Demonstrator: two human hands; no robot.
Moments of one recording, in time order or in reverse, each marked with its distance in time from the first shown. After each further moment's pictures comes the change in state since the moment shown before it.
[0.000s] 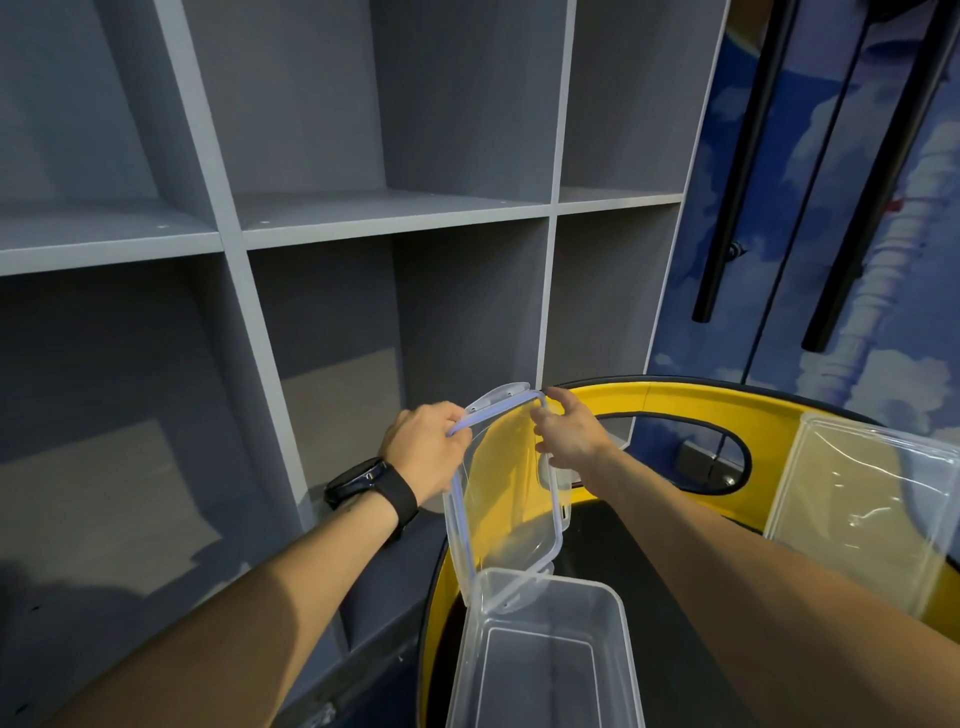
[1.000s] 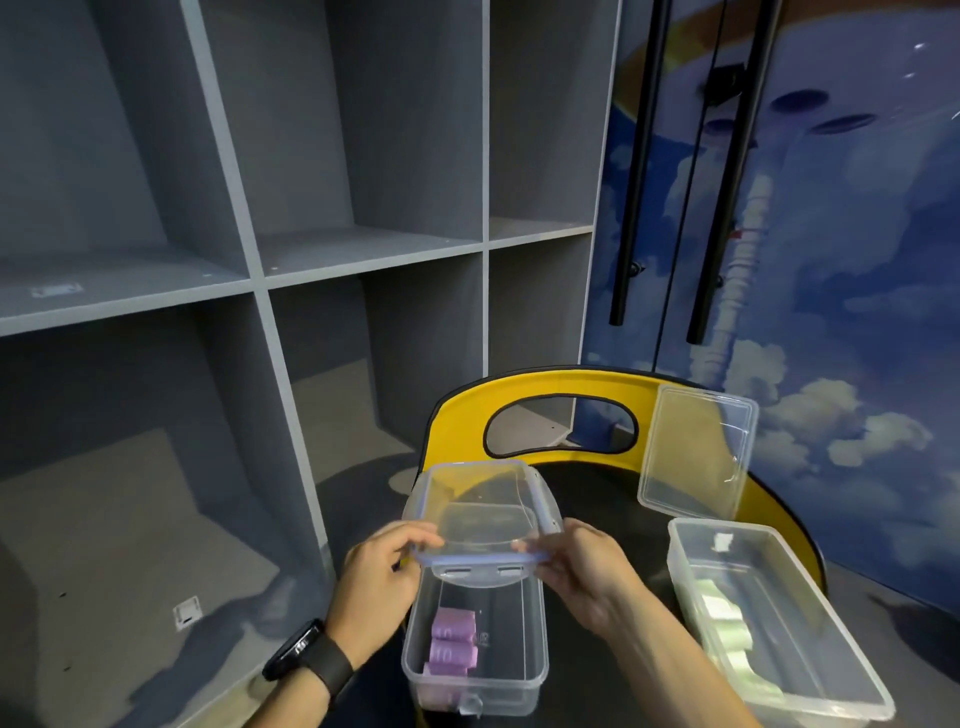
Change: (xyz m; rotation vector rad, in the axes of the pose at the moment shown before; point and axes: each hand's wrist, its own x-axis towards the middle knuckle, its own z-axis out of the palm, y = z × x) left_hand -0.218 0.003 -0.023 -0.361 -0.088 0.080; right_hand -0.254 0.056 -0.060 0.803 -0.033 0.324
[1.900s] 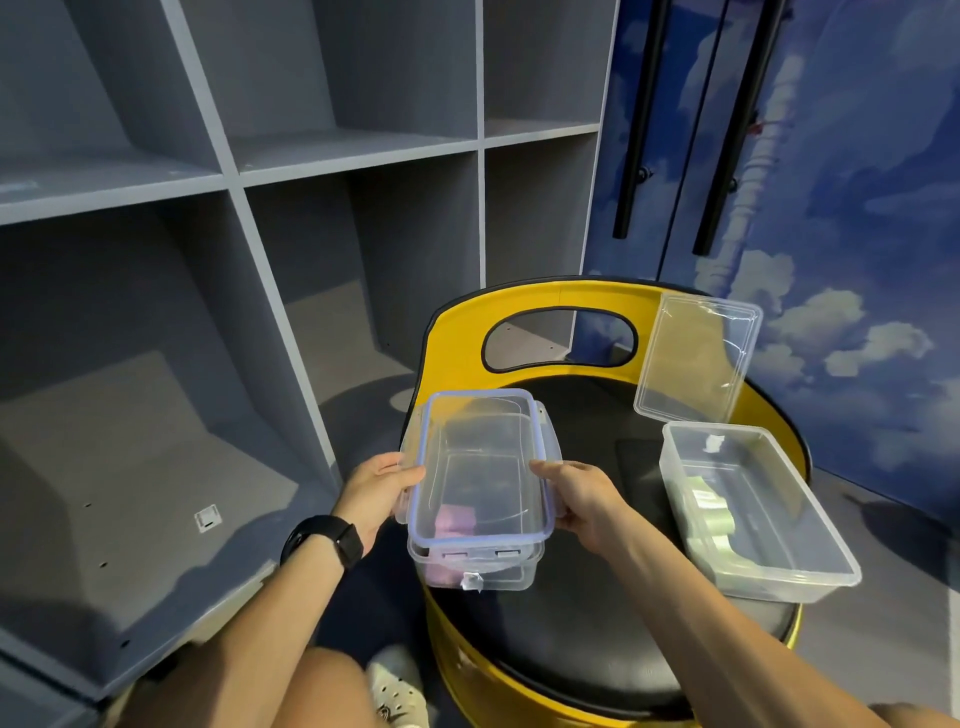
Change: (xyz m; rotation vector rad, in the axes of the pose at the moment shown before) left_hand 0.005 -0.040 0.010 -0.384 -0.060 -0.652; right_hand 0.018 0.042 -0.024 -0.381 0.170 0.063
